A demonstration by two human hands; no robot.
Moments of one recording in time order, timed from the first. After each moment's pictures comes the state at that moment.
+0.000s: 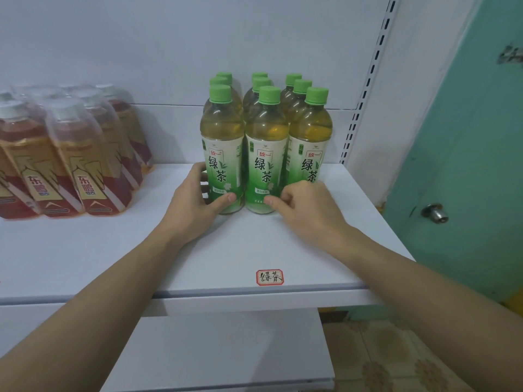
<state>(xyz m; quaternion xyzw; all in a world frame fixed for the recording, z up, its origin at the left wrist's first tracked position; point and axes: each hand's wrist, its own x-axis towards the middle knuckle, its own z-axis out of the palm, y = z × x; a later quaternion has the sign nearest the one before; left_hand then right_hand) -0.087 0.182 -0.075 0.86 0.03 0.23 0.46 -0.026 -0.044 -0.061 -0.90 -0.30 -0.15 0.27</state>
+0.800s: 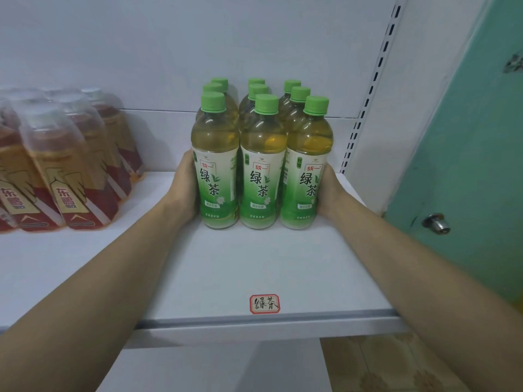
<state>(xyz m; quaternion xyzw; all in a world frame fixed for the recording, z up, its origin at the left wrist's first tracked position) -0.022 0.182 -0.044 0.59 0.06 0.13 0.80 0.075 -0.038 -0.054 -0.54 -0.15 0.24 0.79</state>
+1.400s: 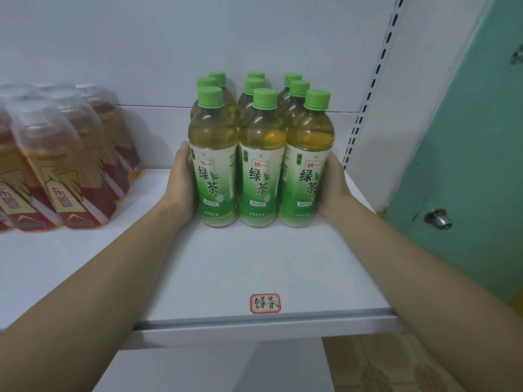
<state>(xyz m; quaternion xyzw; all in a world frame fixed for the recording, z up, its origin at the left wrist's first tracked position) -0.026 0.182 -0.047 0.58 0.08 0.16 0.79 0.073 -0.039 -0.055 -0.49 -0.14 0.19 0.84</state>
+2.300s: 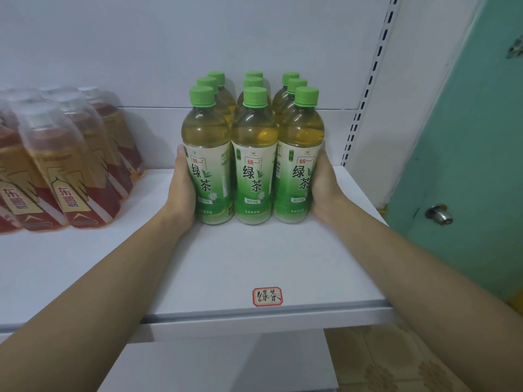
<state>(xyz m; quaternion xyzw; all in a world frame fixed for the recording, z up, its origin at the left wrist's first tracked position) -0.052 0.166 -0.047 0.63 0.07 0.19 0.75 0.060 -0.030 -0.063 -0.58 -0.14 0.15 0.79</state>
